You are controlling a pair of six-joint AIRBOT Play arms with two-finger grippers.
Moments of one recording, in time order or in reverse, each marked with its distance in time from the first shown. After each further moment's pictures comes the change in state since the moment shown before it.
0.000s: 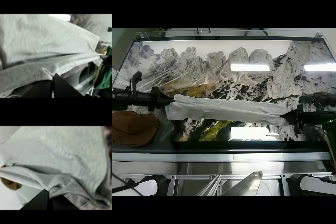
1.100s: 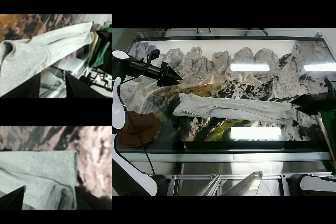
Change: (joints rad) left arm -0.102 -0.578 0.880 -0.007 -0.377 -0.196; right arm -0.006 -0.060 0.279 -0.200 -0.089 -0.090
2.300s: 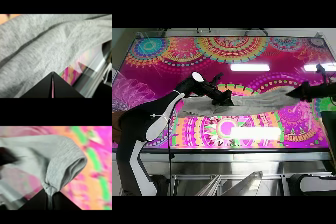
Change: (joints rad) left arm -0.610 -0.003 -0.333 0.001 0.541 0.039; right arm 0.122 -0.053 0.249 0.150 0.282 0.082
